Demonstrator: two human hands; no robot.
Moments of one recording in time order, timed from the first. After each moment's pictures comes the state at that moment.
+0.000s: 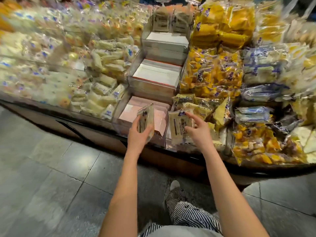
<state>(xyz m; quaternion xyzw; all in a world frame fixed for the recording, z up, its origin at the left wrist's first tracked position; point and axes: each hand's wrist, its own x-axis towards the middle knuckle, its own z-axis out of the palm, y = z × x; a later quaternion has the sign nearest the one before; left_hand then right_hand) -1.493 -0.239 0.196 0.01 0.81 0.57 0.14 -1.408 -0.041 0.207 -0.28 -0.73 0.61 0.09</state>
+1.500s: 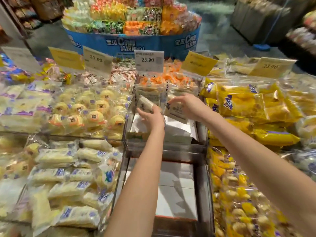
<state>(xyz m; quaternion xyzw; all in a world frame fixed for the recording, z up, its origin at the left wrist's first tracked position) -2.052 0.112 0.270 -0.10 0.71 0.67 0.19 -1.989 0.224 0.317 -0.13 -0.98 0.15 0.07</state>
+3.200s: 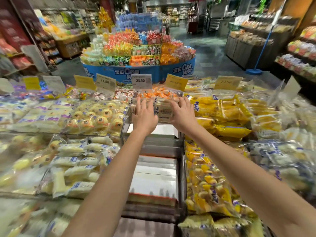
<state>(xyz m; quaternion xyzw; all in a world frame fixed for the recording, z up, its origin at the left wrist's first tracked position) -1.958 0.050 0.359 0.33 0.92 0.22 -0.04 -1.870 0.170 0.358 -0.24 -0.95 0.10 0.16</state>
